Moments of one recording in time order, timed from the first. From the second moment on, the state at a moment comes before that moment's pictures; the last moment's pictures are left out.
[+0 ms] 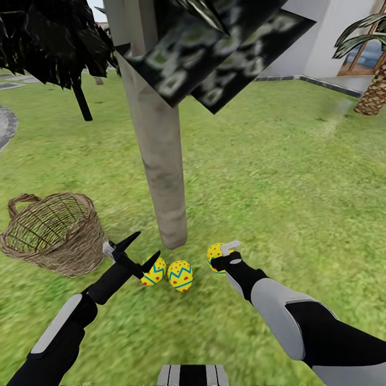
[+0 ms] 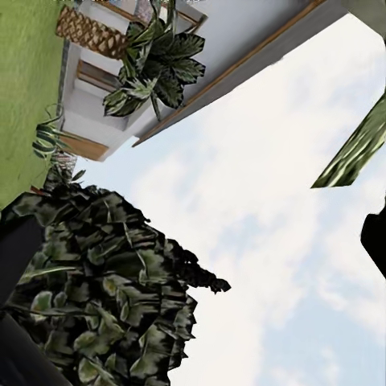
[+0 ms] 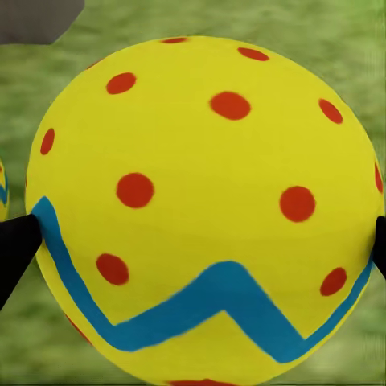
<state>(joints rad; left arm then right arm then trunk) -0.38 0.18 -0.12 -1.28 2.02 0.86 -0.30 -1.05 0.17 0.01 -0.06 0.30 0.07 -0.10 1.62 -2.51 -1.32</state>
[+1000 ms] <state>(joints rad) -0.37 0.14 -0.12 -1.28 2.02 0.86 -0.30 -1.05 0.17 0.01 -0.06 0.30 0.06 -0.10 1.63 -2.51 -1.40</state>
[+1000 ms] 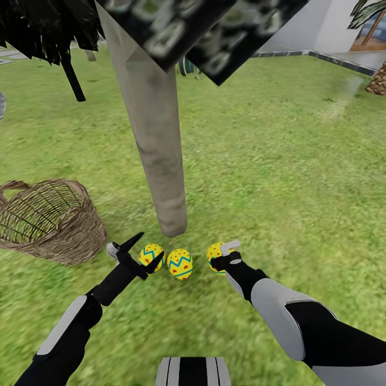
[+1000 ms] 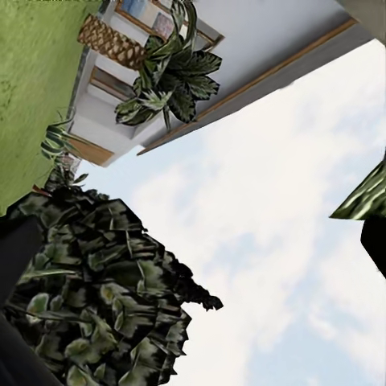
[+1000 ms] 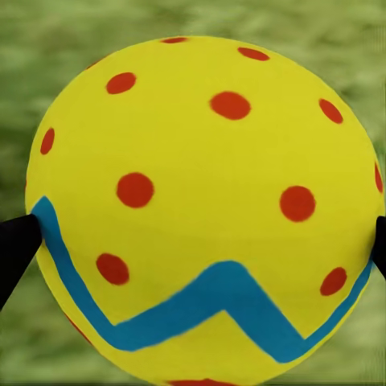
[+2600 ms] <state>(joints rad) -0.37 0.16 -0.15 -1.42 2.03 0.91 -0.30 -1.05 0.17 0.01 -0.20 0.30 -0.03 -0.10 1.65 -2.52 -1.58</state>
